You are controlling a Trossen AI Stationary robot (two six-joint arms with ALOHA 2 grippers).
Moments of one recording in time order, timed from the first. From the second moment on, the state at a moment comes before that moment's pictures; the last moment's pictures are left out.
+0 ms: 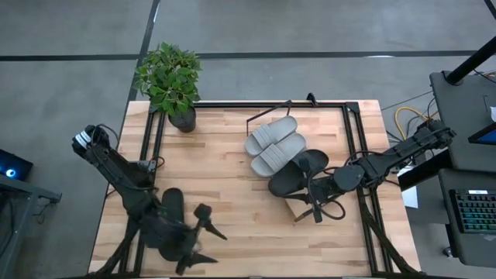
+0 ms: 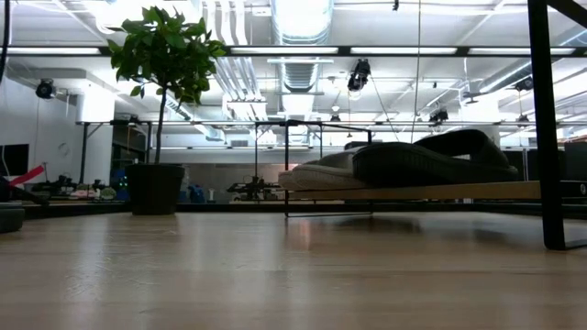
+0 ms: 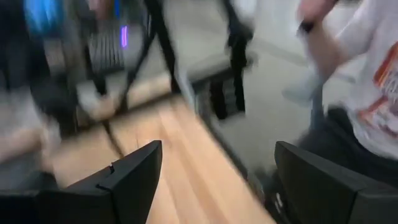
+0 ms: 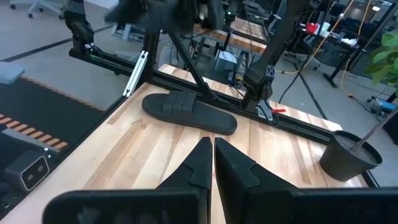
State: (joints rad) left arm -0.81 1.37 1.05 0.07 -0.44 0.05; right arm 0.46 1.14 0.86 0.04 0.27 -0.18
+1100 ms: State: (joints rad) left arm -0.77 1.39 1.01 -1.08 0.02 -1.38; right arm 0.46 1.14 0.86 0.00 0.26 -0.18
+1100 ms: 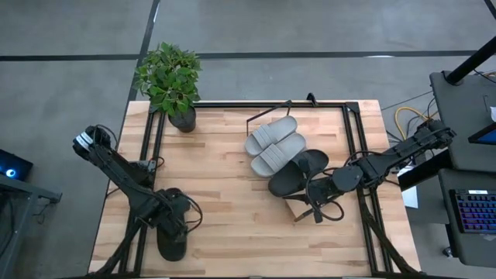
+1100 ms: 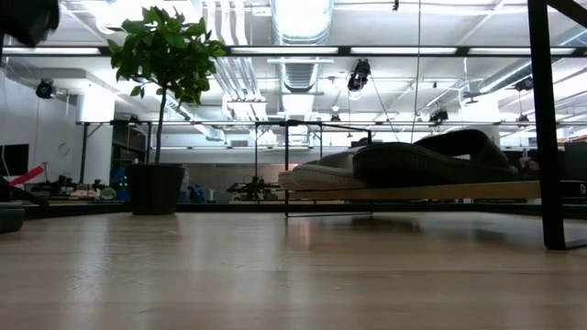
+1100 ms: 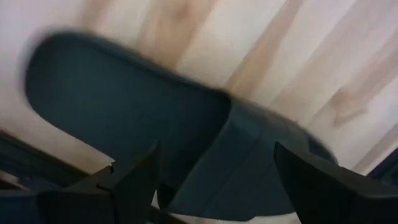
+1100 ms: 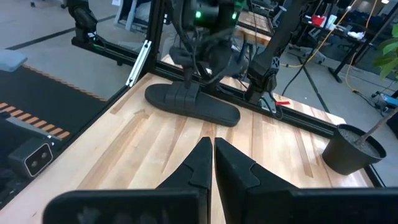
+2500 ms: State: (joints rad) left arm -0.76 1.32 0.78 -0.58 0.06 -1.10; right arm 0.46 1.14 0.86 0.00 0.26 -0.18
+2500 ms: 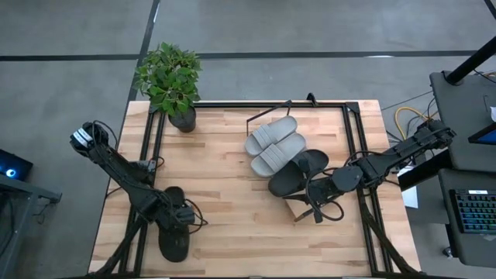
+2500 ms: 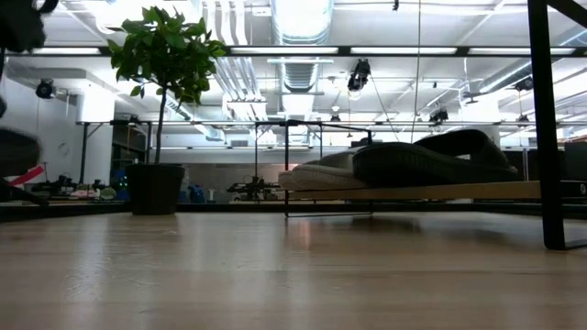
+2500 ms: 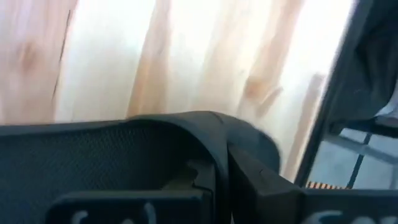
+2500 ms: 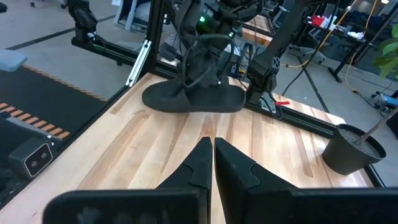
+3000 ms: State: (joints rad) left arm -0.76 1.13 0.78 -0.56 -0.39 -0.98; right arm 0.46 1.14 0.86 0.00 0.39 -0.14
